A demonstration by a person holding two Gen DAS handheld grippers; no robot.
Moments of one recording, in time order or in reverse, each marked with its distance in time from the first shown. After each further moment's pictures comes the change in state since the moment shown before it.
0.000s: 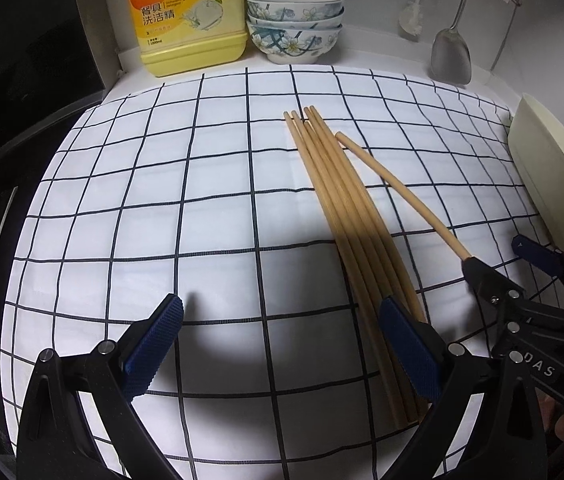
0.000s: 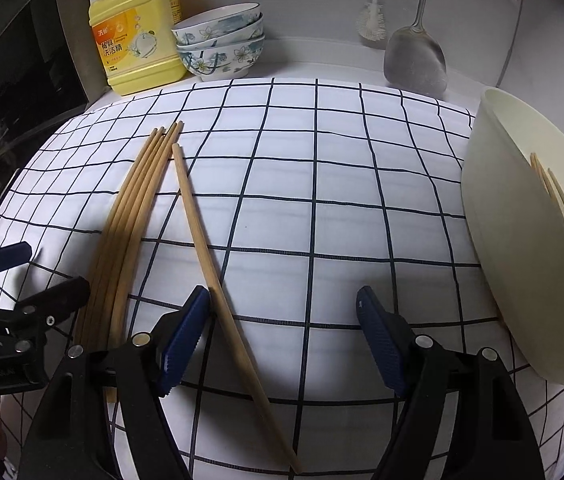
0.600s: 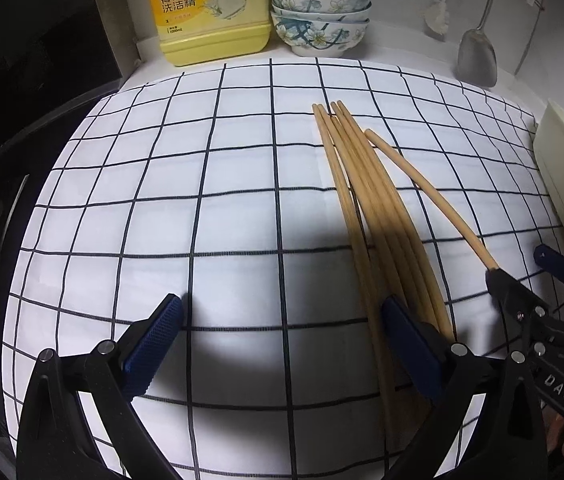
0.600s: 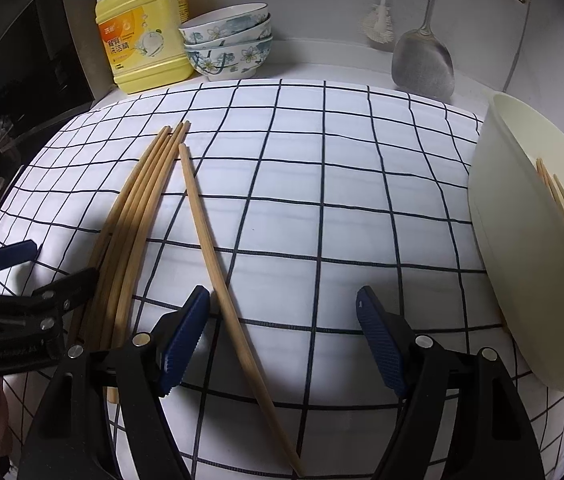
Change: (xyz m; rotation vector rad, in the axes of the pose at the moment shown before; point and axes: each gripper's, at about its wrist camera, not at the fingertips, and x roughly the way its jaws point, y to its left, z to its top) left arm 0.013 0.008 0.007 -0.046 0.012 0.064; right arm 0.002 0.005 0.003 -0.018 -0.001 0.012
